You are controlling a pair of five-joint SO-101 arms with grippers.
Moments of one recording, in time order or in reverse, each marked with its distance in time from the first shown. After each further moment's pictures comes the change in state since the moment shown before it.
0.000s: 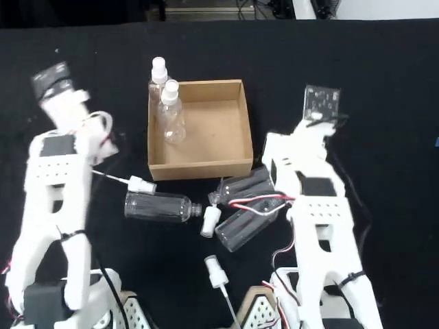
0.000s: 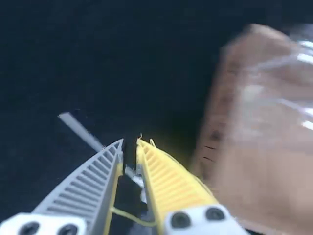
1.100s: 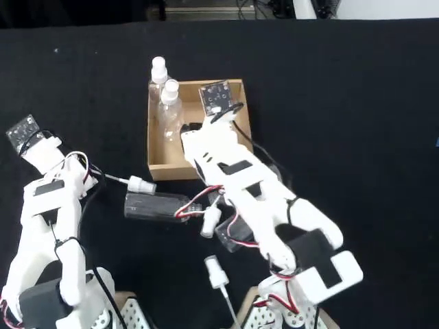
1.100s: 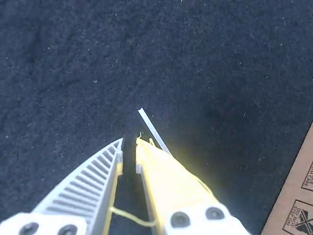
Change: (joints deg) left arm -12.7 0.0 28.0 -30.9 -0.2; right arm -25.8 37.7 -12.0 -31.5 0.0
